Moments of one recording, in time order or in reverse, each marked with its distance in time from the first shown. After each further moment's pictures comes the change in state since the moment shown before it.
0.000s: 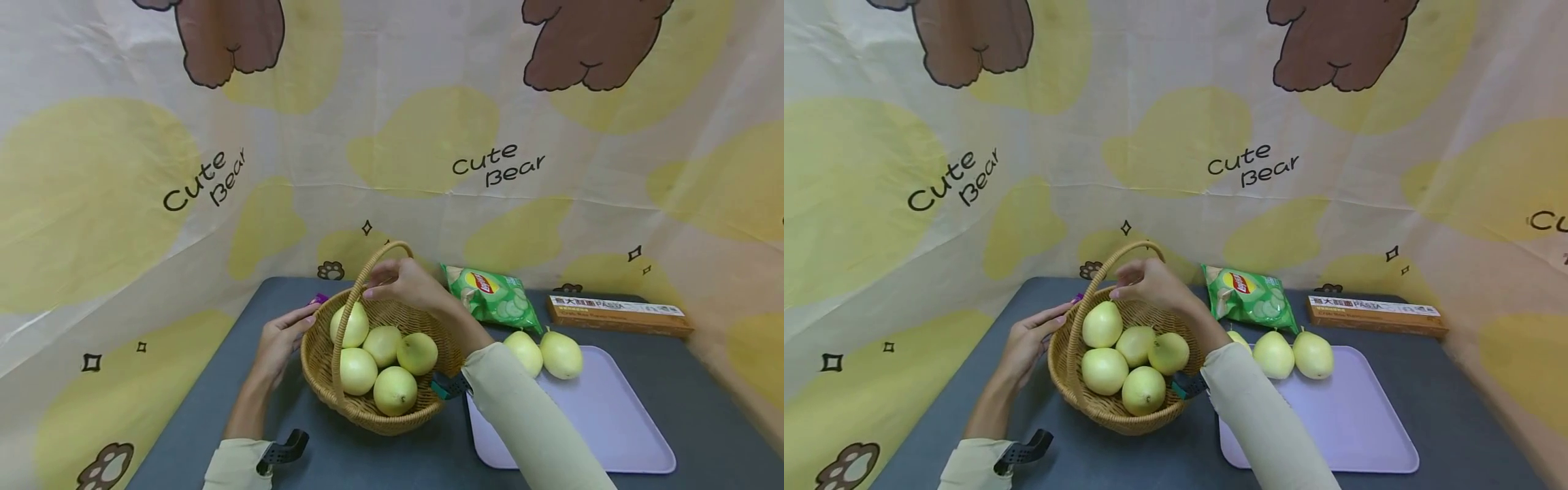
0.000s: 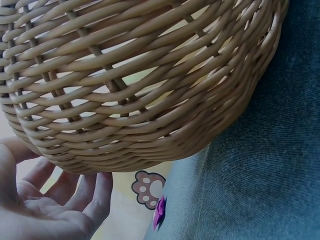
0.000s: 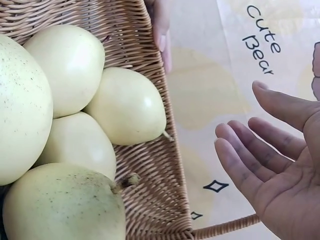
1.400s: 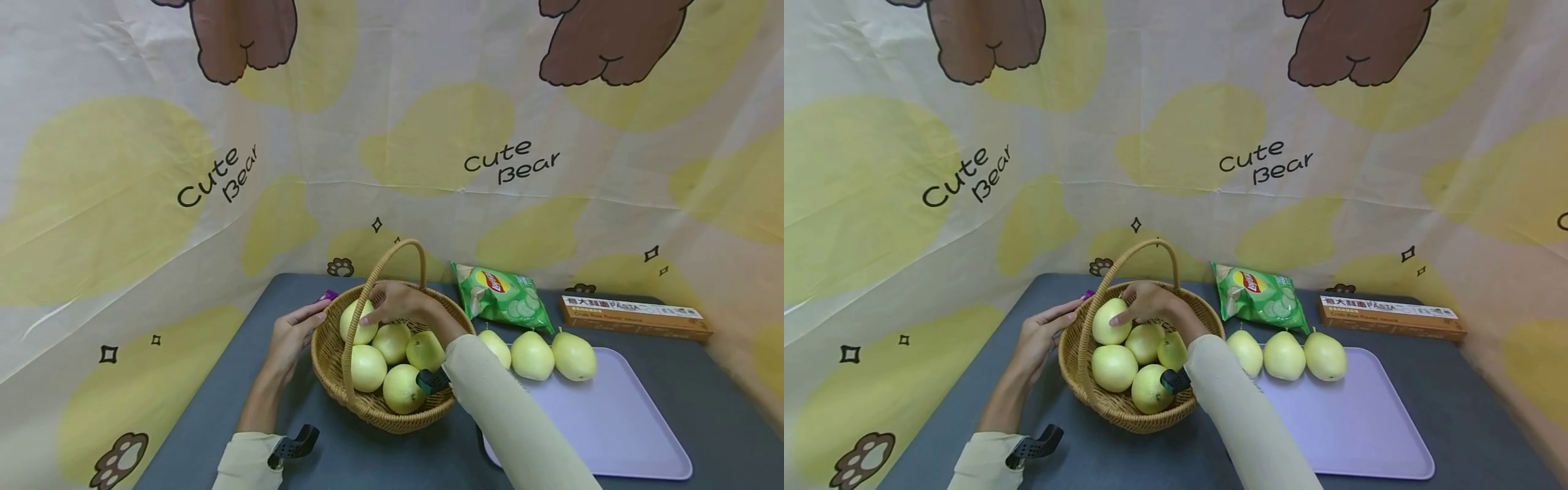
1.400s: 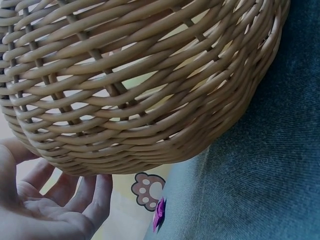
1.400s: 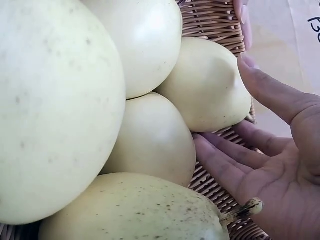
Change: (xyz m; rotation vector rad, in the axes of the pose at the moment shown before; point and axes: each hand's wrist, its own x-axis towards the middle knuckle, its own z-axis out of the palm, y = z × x) left_hand -0.001 0.001 0.000 -0.022 0.007 0.005; right_hand 0.034 0.037 0.037 -0.057 -0.221 0.230
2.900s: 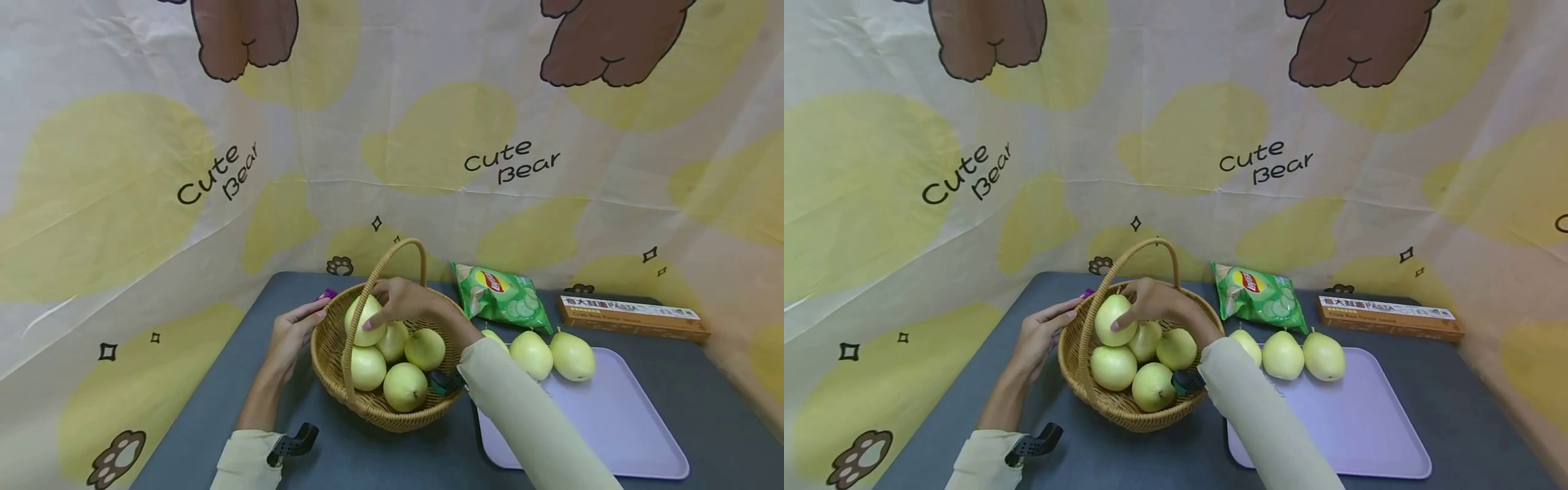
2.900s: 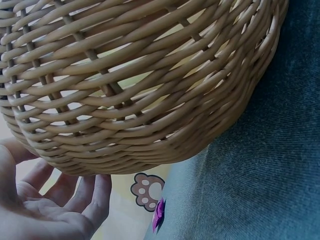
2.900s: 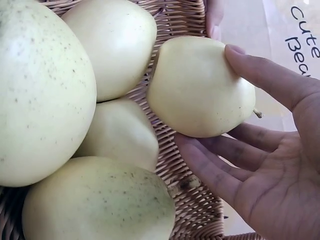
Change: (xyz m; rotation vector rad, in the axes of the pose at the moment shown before) left_hand 0.001 0.000 0.000 0.025 0.005 -0.005; right_hand -0.026 -0.014 -0.012 -0.131 -0.017 -0.072
